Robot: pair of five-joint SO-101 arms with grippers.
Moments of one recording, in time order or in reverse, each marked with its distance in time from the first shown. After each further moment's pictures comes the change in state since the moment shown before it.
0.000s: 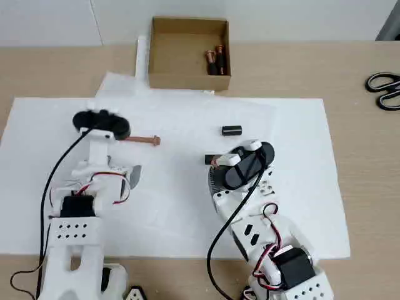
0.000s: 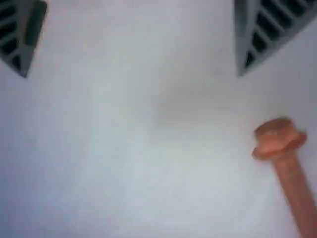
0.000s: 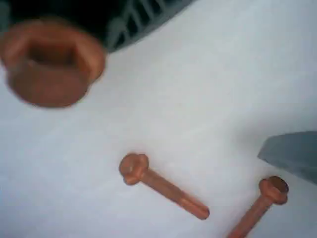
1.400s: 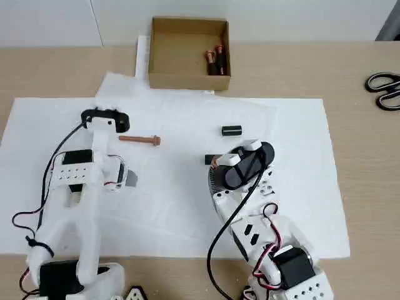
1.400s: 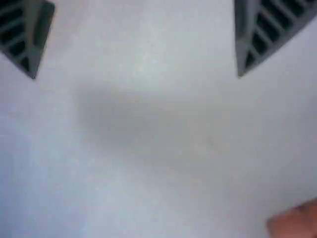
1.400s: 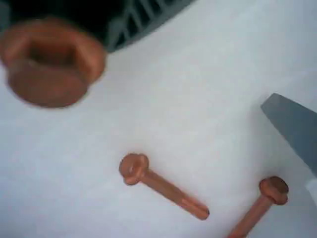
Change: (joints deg) left arm -2.6 33.7 -21.0 13.5 1.1; right arm 0.0 0.0 0.0 0.0 0.0
